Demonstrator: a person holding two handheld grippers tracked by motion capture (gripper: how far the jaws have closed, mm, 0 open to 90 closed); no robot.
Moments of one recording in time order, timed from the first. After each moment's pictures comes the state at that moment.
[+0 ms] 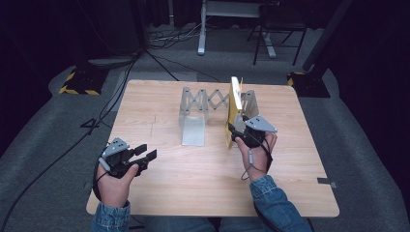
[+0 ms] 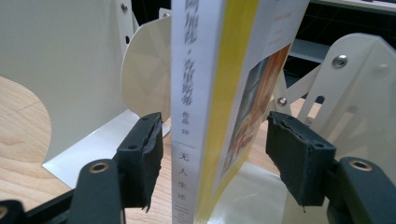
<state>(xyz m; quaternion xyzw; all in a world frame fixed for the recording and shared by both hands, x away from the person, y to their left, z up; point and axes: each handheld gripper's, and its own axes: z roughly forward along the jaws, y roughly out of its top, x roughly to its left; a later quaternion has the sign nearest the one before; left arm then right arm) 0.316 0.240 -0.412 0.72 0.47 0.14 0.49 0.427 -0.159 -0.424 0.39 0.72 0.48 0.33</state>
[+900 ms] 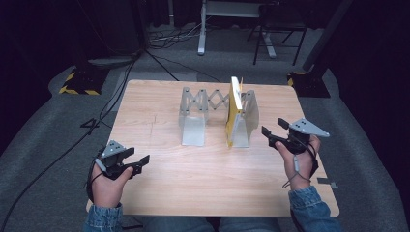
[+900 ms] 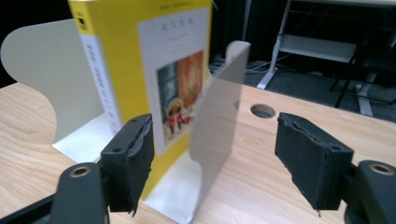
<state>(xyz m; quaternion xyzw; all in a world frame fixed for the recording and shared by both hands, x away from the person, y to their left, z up) 0.323 0.262 -0.432 0.74 0.49 0.17 0.43 0.393 -0.262 -0.386 0.40 0.71 0.50 0.30</state>
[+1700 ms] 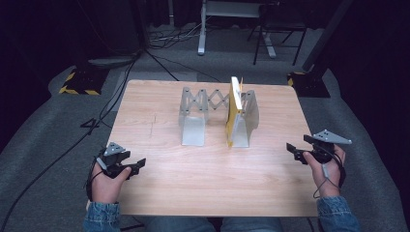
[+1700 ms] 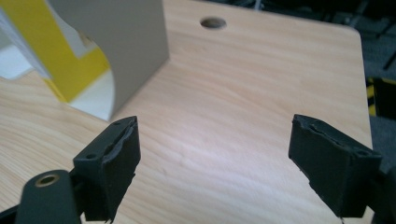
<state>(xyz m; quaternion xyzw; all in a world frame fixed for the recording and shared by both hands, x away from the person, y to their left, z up) 0.340 0.278 -0.467 0.75 0.51 0.15 0.38 0.392 -0.356 -0.432 0.46 0.74 0.41 0.26</state>
